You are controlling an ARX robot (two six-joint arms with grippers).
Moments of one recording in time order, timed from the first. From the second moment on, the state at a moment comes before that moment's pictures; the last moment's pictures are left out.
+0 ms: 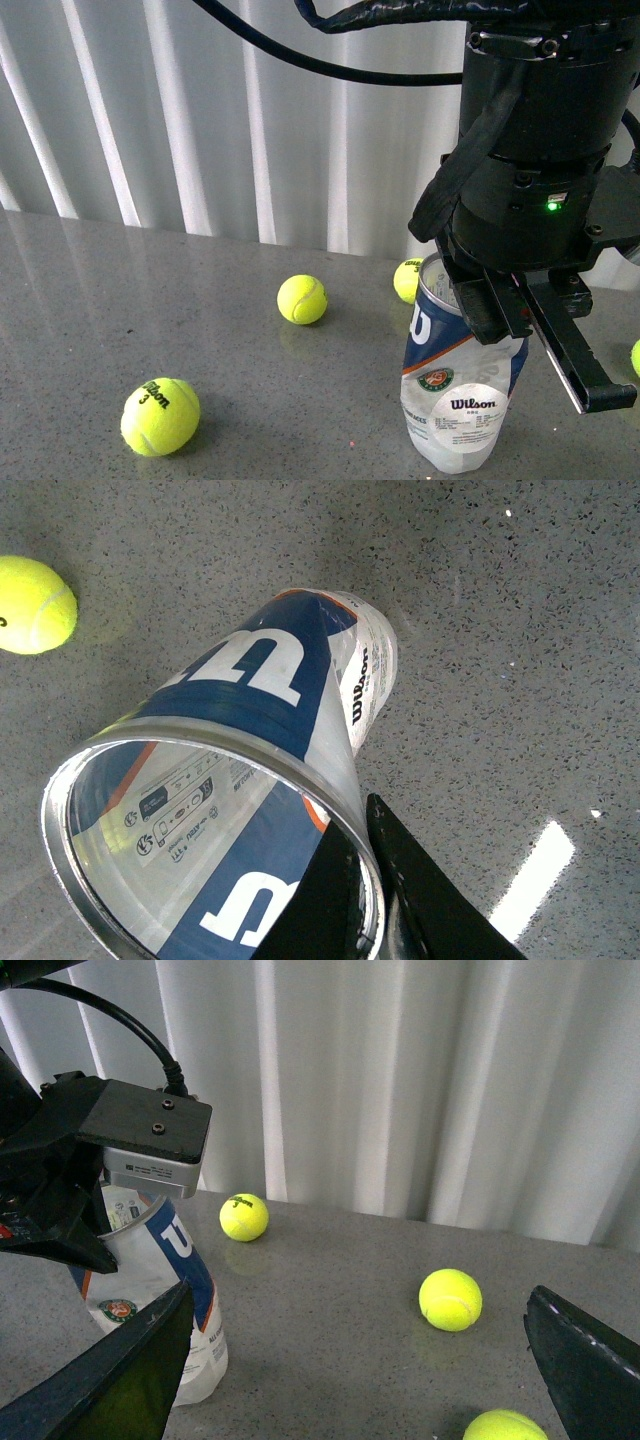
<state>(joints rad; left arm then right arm) -0.79 2.18 1.99 -0.95 -0.10 0.78 0.00 0.00 0.00 0.00 0.00 -0.01</state>
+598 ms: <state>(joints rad) -0.82 2.19 2.00 -0.95 -0.08 0.74 0.00 0.00 0.00 0.00 0.00 -0.01</state>
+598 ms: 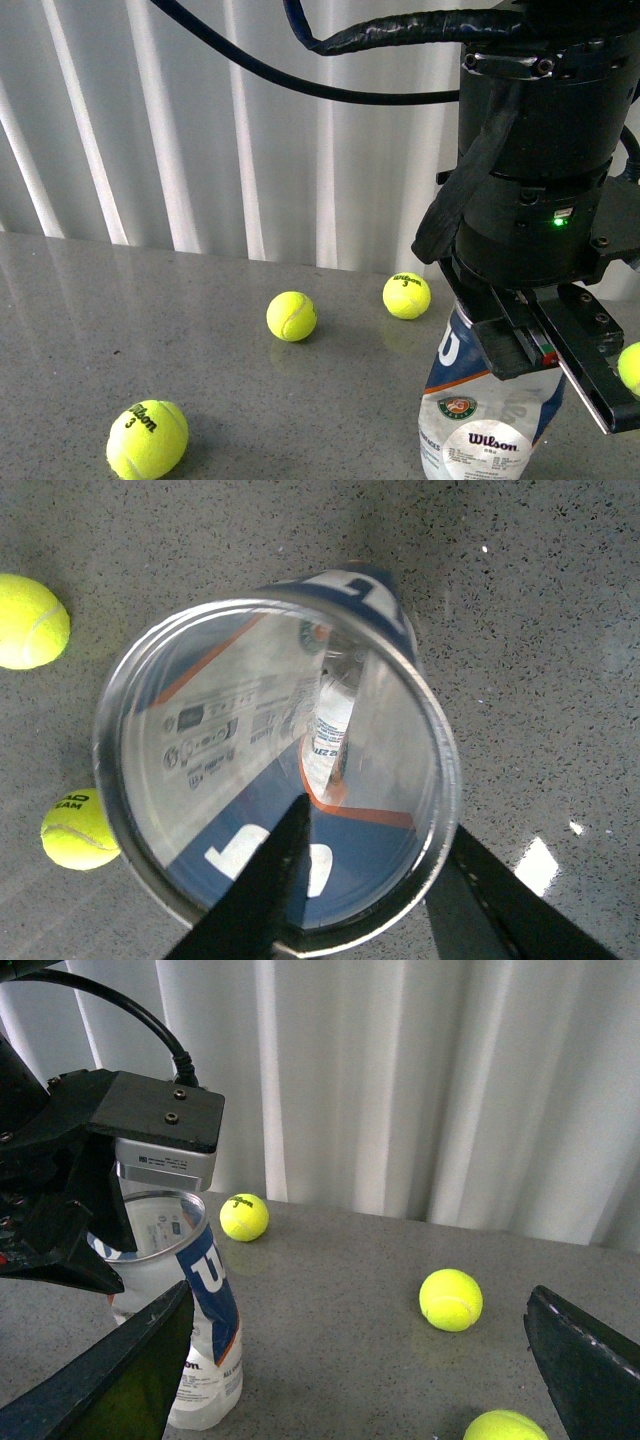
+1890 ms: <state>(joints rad) -0.82 1.99 2.04 -0.83 0.06 0.53 0.00 0.00 0.00 0.00 0.00 -0.01</state>
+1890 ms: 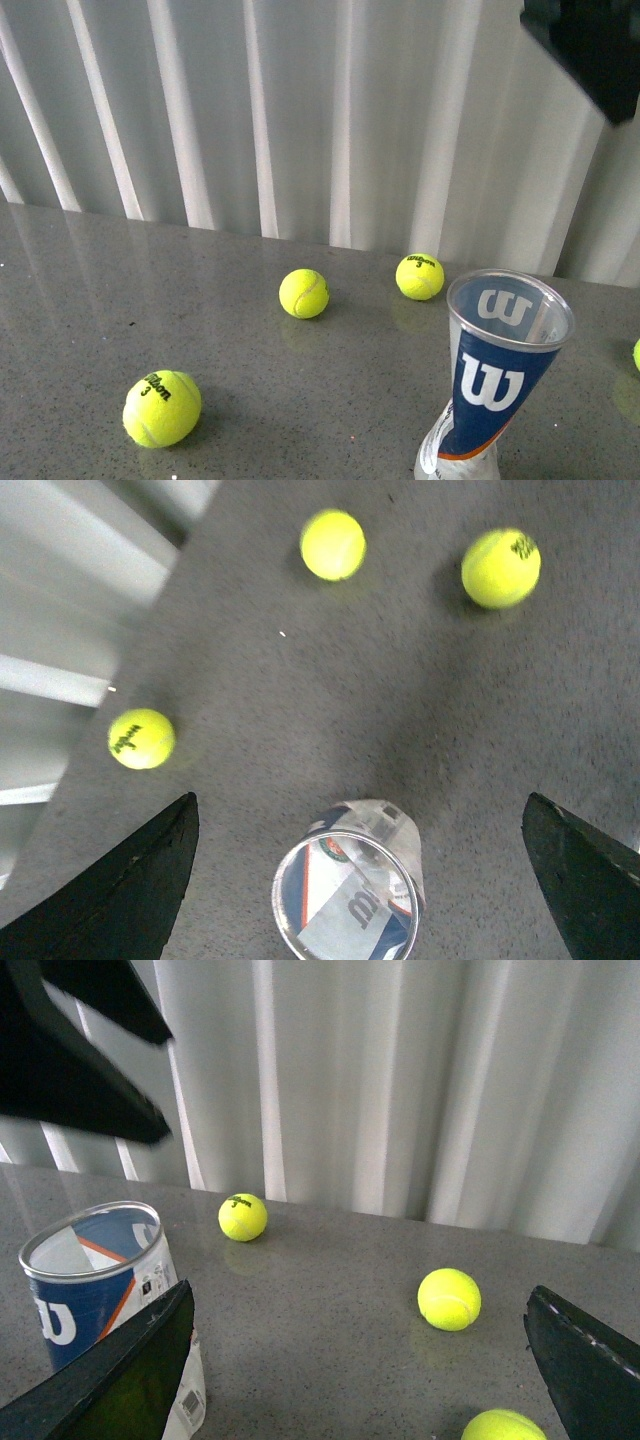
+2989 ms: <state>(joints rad) 0.13 0.72 0.33 0.38 0.12 0.01 0.00 0.00 0.00 0.00 0.00 -0.01</state>
